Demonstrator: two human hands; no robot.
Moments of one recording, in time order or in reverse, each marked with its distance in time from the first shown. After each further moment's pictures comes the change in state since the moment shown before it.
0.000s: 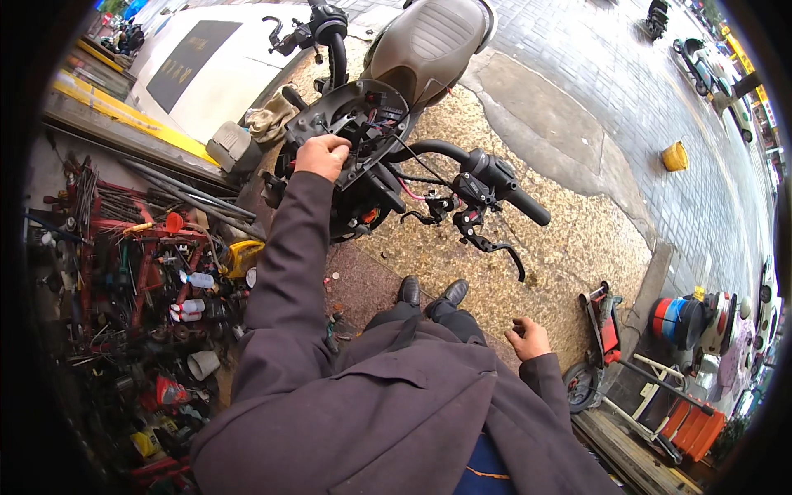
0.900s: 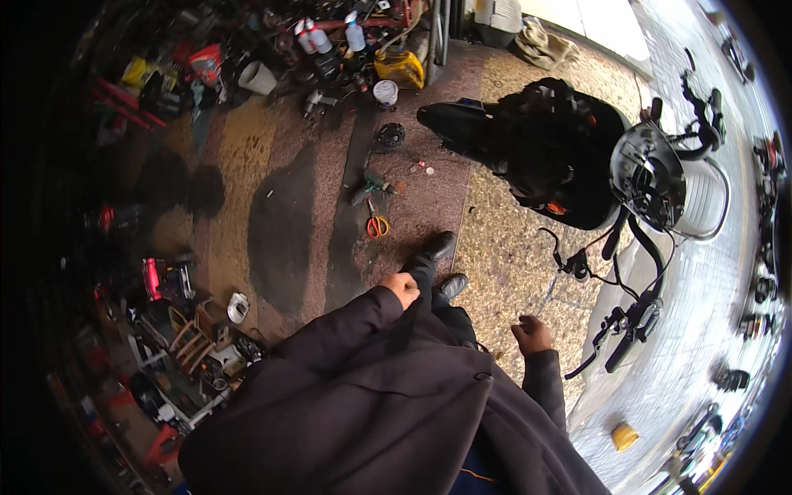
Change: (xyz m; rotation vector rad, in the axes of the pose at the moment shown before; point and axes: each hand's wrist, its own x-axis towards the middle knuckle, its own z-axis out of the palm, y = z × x) left_hand -0.501 -0.046 0.111 -0.345 0.185 -1.087; right_hand 0.141 -0.099 0.068 -0.631 -0.643 -0.603
